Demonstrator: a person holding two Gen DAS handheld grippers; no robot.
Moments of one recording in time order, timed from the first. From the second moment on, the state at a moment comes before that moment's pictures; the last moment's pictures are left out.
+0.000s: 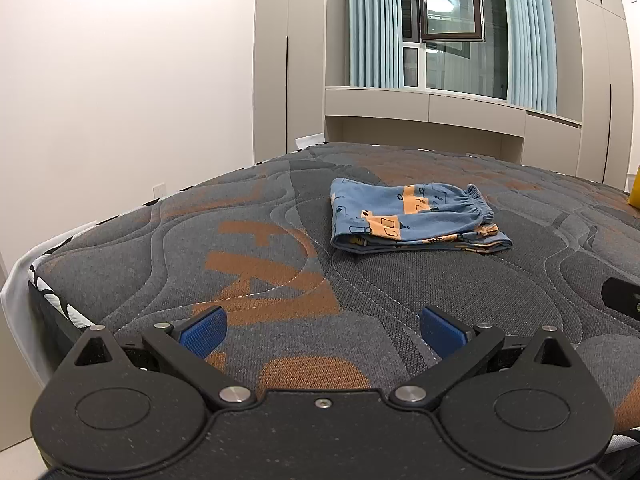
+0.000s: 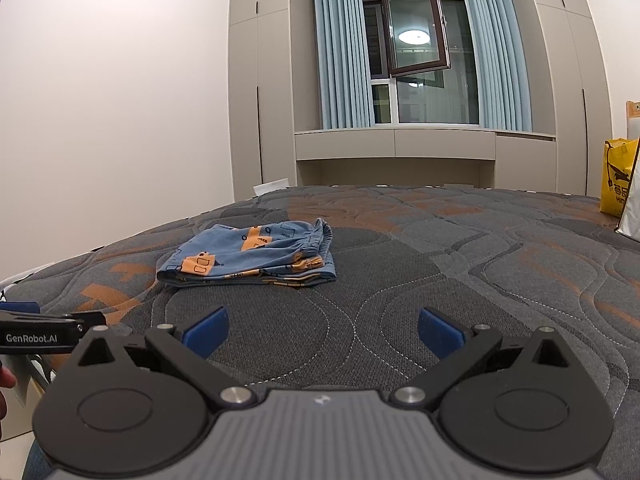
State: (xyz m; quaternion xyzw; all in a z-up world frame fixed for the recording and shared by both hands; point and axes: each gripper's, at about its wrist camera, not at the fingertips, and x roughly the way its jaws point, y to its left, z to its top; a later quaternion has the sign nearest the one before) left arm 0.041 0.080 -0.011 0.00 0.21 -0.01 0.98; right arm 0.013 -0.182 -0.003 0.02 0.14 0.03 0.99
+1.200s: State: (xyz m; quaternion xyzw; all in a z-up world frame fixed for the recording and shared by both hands) left arm 0.041 0.079 -0.014 0.00 0.21 -0.01 0.98; right arm 0.010 -0.182 -0.005 0.02 0.14 0.02 0.99
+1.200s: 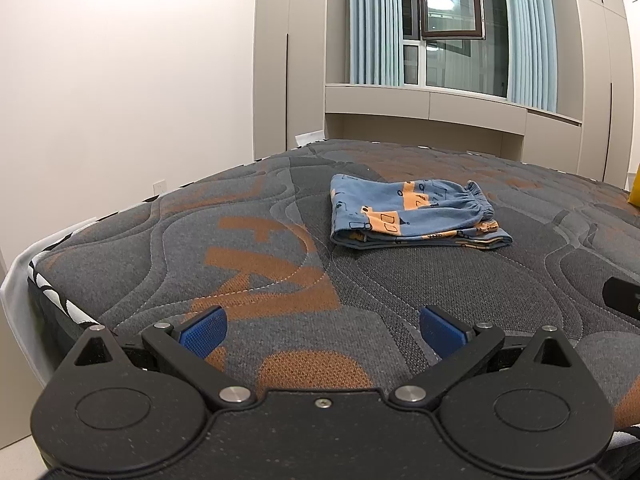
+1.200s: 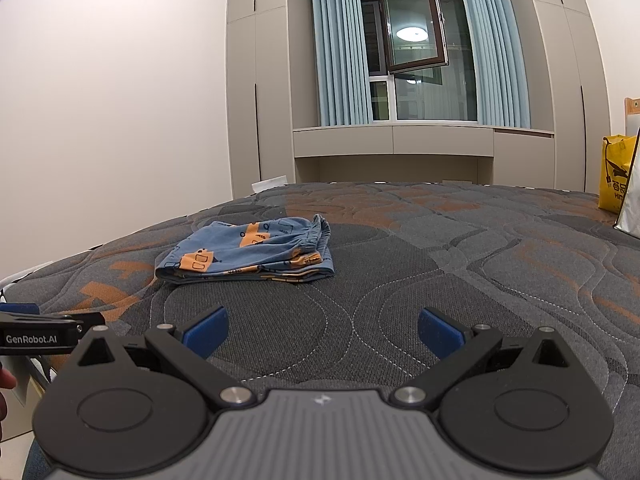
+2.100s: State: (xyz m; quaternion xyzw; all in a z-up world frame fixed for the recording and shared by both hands) left arm 0.042 0.077 -0.014 -0.02 0.23 -0.01 0.97; right arm 0.010 -0.182 -0.005 0.02 0.14 0.02 0.99
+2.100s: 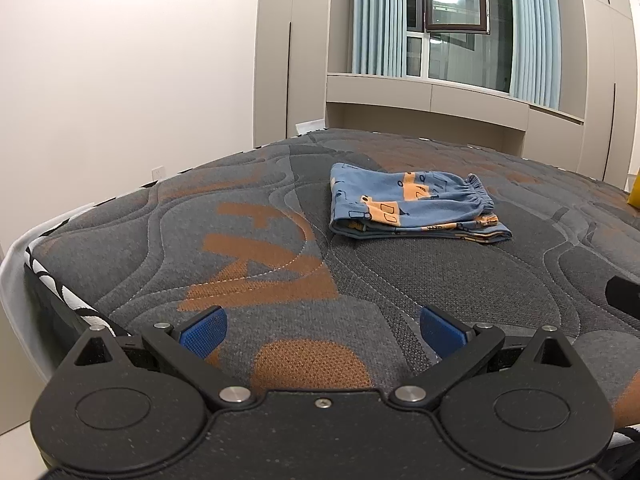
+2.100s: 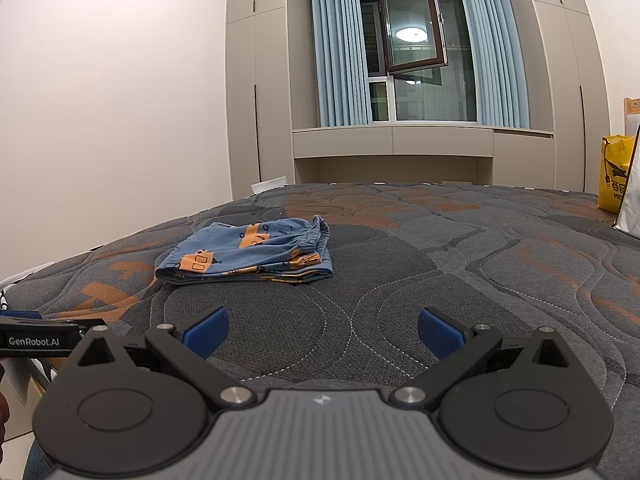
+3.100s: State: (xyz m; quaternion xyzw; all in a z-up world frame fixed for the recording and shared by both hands) left arm 0.040 0.074 -0.011 -0.01 0.23 -0.02 0.97; right arm 0.007 -0.181 -0.002 0.02 0.14 0.02 0.99
